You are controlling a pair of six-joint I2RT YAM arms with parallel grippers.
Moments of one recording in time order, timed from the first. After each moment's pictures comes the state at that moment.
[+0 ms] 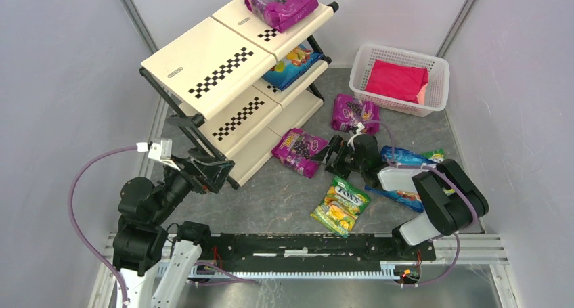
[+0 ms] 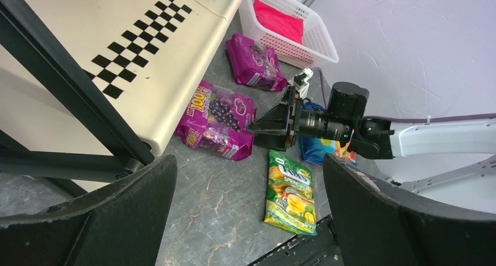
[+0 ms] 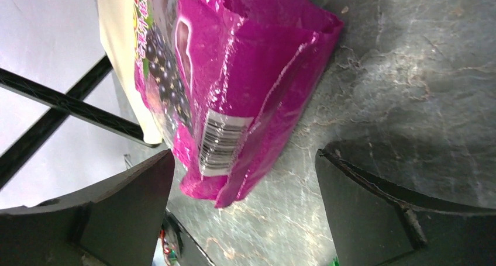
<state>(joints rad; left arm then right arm) -0.18 0.29 0.87 -0.66 0.36 -0.52 0.45 1.50 0.46 0.43 -0.35 0.94</state>
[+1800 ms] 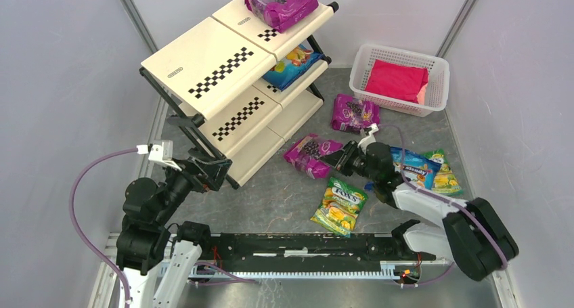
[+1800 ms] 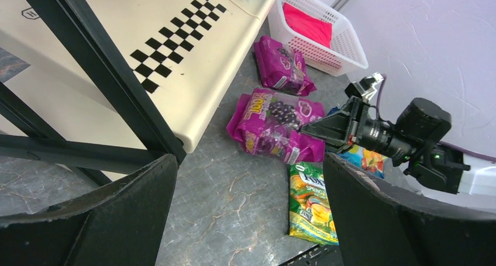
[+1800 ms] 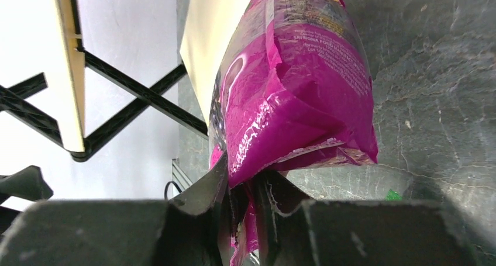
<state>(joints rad) -0.18 0.27 0.83 -0.66 0.26 -0.49 0.50 1.21 0.34 0.51 -0.28 1.09</state>
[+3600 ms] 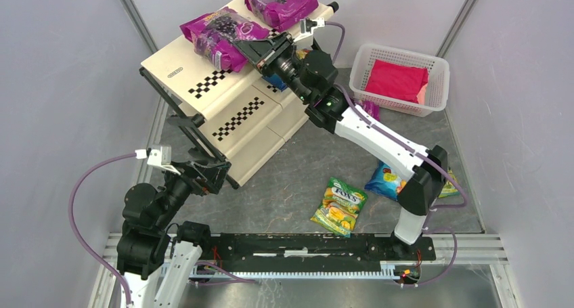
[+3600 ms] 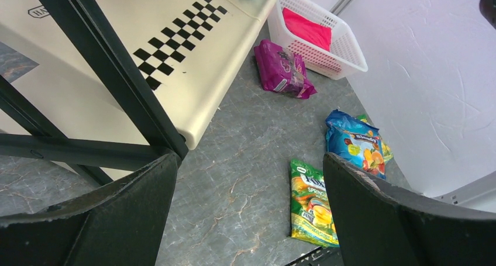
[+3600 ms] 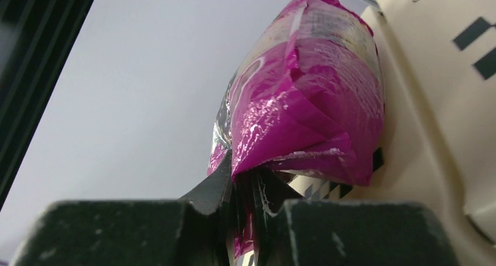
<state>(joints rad) -0.18 0.22 0.80 -0.66 0.25 -0.49 0.84 1.77 1.79 0.33 0.04 1.18</state>
